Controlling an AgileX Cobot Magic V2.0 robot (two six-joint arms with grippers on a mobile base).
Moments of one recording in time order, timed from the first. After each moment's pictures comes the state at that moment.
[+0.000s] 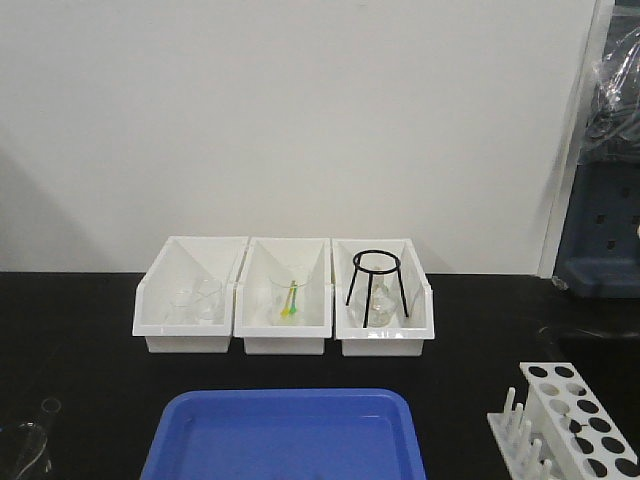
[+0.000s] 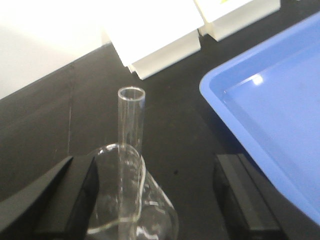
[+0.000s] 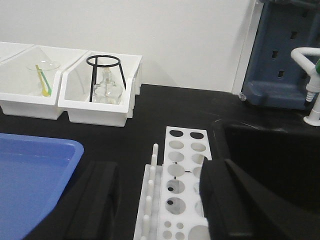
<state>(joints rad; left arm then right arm) -0.09 1.23 -0.29 0.12 -0.52 0.31 0.04 0.65 -0.30 -0.04 -0.07 -0.07</state>
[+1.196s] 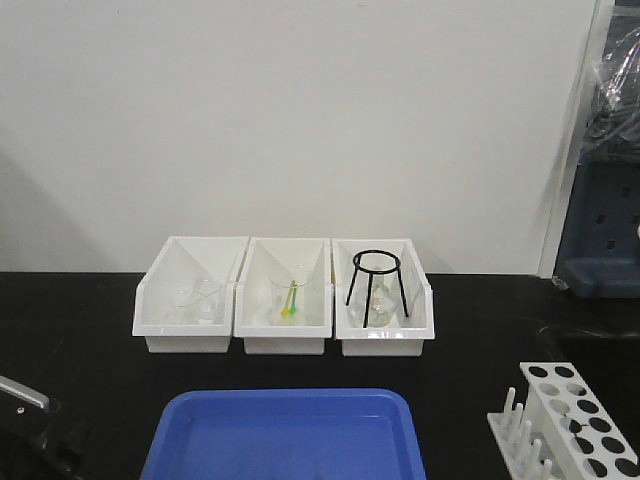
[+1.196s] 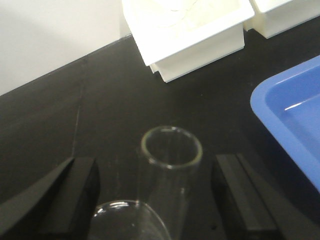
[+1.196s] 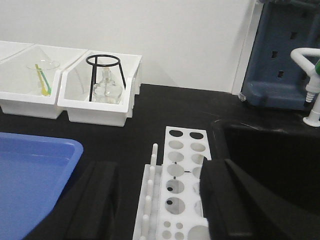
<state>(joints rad) -0.09 1.66 -0.52 -0.01 -0.73 0.40 0.04 0.65 -0.30 -0.04 -0.07 -0.07</state>
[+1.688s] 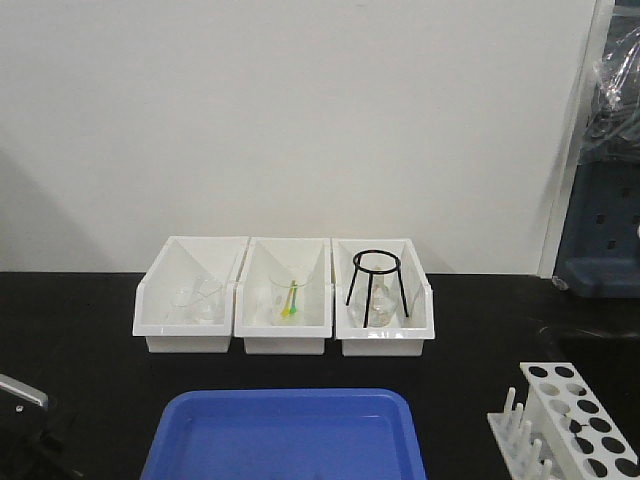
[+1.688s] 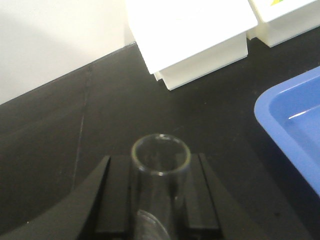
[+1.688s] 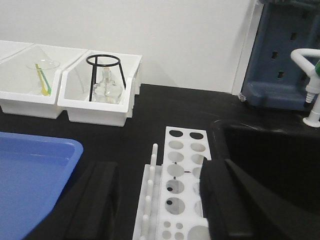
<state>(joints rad) -0.09 1.65 -0.52 -0.02 -0.75 0.39 0.04 0.65 -0.30 -0.04 -0.07 -0.07</state>
